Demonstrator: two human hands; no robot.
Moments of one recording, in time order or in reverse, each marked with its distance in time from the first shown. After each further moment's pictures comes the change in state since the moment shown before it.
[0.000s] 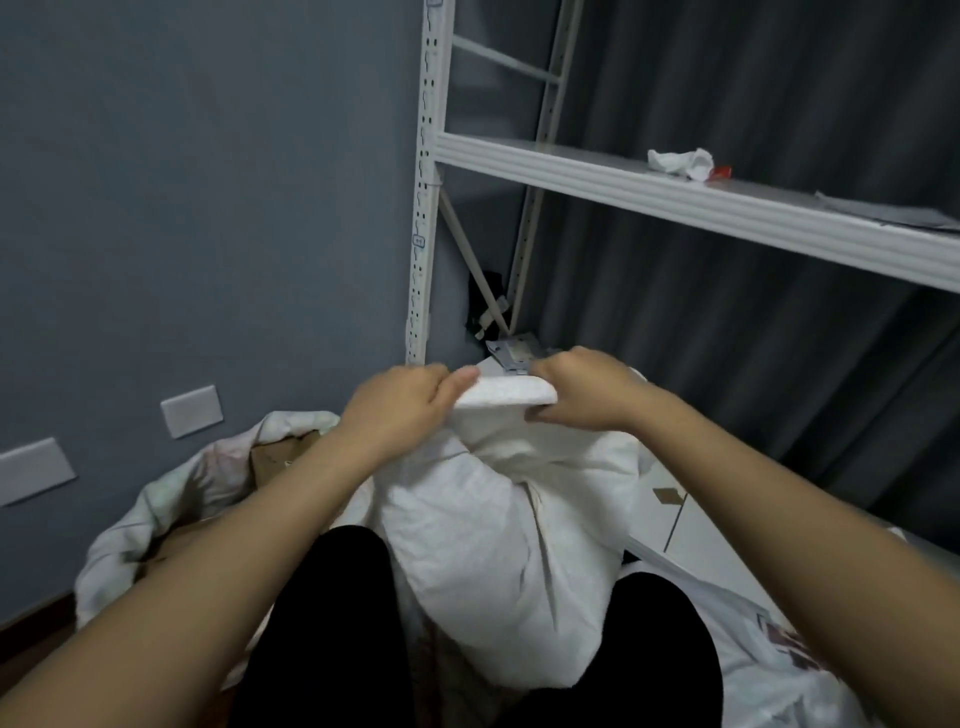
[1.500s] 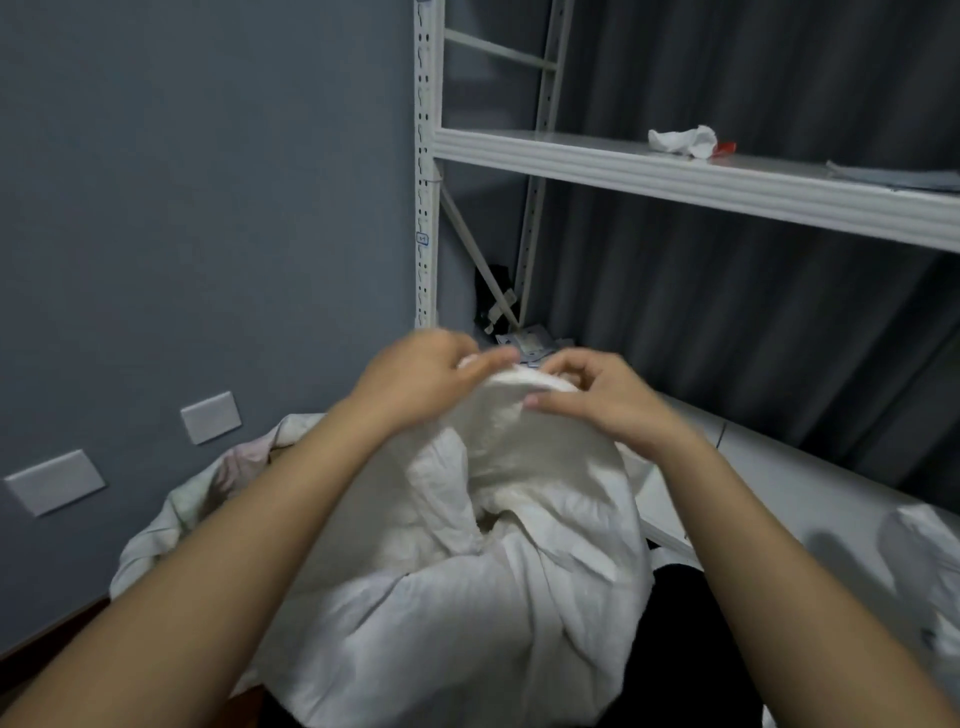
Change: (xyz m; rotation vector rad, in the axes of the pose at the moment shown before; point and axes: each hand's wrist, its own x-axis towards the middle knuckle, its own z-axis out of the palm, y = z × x) left_hand 0.007 0.025 -0.025 -0.009 0.011 0.113; right_hand -0.034 -0.006 0.024 1.040 0.217 0.148
